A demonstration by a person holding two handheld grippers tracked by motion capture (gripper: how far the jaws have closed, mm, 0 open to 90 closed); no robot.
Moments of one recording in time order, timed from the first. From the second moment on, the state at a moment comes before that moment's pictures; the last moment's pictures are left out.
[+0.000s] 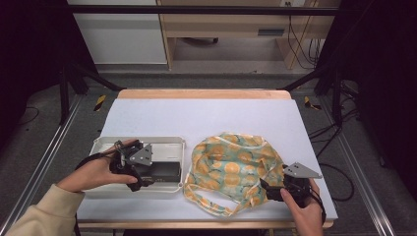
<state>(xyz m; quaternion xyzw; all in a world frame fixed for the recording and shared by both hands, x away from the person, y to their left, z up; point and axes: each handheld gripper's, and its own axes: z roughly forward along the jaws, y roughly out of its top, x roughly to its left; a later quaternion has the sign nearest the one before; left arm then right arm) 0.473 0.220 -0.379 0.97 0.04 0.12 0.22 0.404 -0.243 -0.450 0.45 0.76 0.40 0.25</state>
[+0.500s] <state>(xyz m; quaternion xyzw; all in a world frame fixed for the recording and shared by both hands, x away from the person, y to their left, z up) 0.468 0.189 -0.373 0.95 0.10 0.14 0.27 0.404 -0.243 -0.450 0.45 0.76 0.40 0.25</state>
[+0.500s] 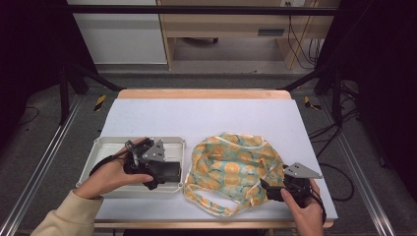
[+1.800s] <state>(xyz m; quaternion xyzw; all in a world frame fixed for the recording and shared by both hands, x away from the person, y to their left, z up) 0.494 0.301 -0.395 0.82 0.39 0.22 0.35 0.403 -0.240 -0.448 0.44 0.76 0.40 0.26</state>
